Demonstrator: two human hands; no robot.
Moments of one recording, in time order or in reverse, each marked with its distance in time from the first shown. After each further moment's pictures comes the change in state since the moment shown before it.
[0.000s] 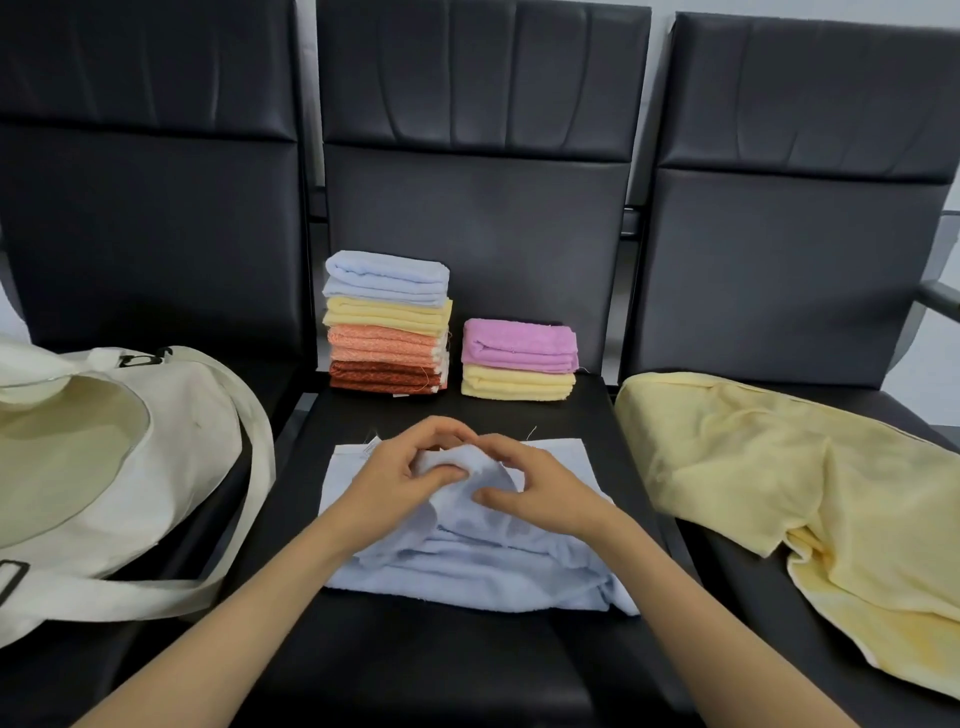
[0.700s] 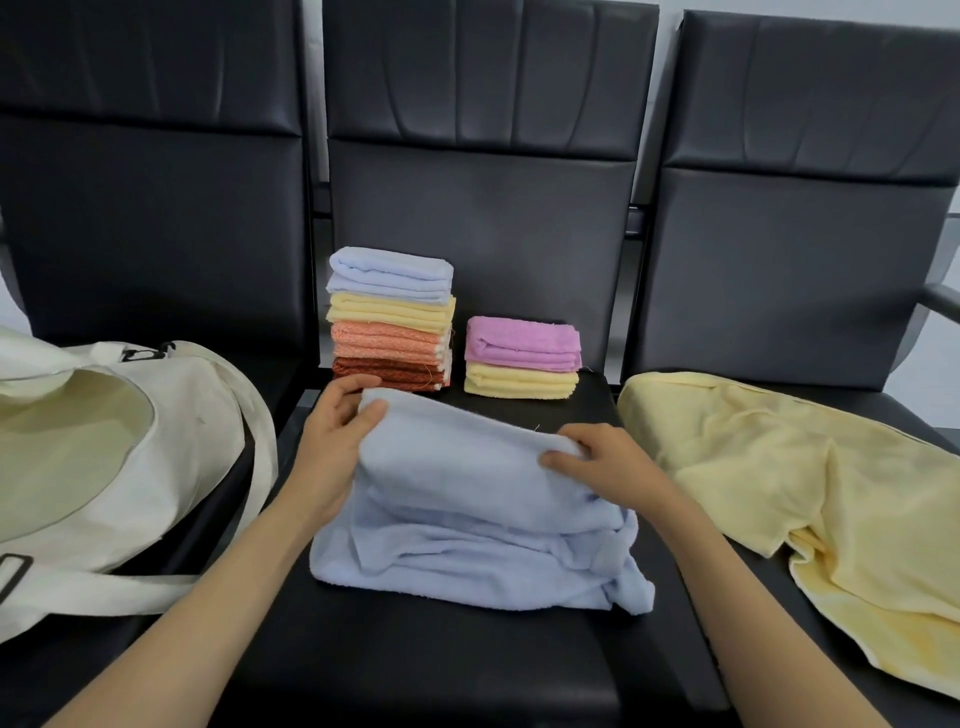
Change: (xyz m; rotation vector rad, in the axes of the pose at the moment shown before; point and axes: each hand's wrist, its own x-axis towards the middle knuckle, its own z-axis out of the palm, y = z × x) left_hand 0.008 -0.020 -0.036 -0.438 0.486 -0.266; right_hand -0.018 0.015 -0.051 -0.288 0.177 0.217
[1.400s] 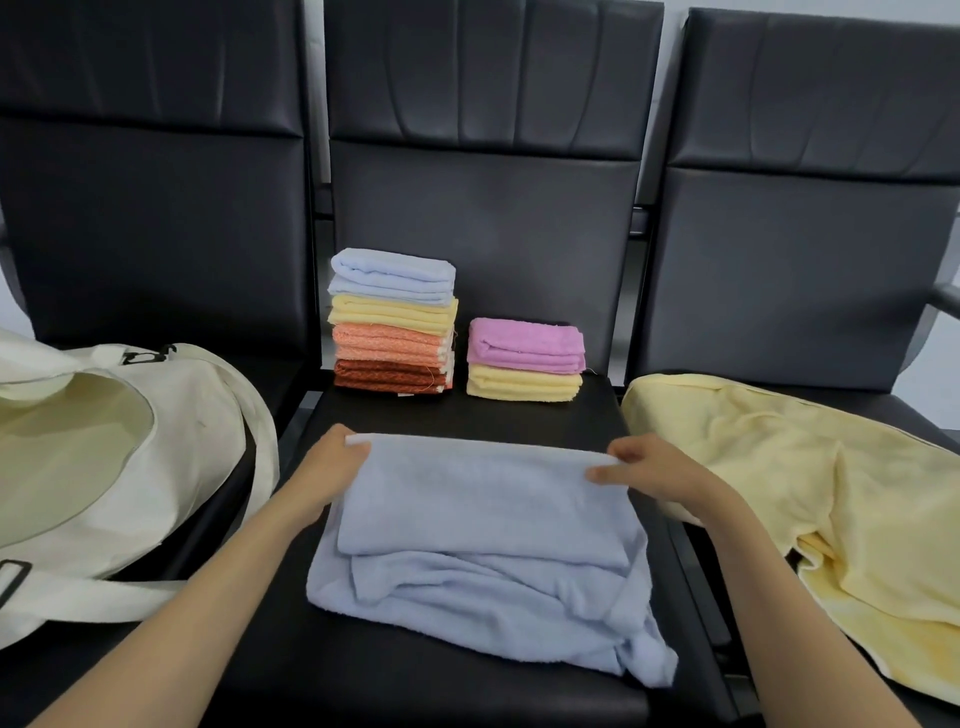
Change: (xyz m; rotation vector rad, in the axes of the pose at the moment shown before) left_hand 0.039 -0.042 -0.024 0.828 -0.027 -0.256; right_hand 0.005 0.051 -0.020 0.153 -0.102 0.283
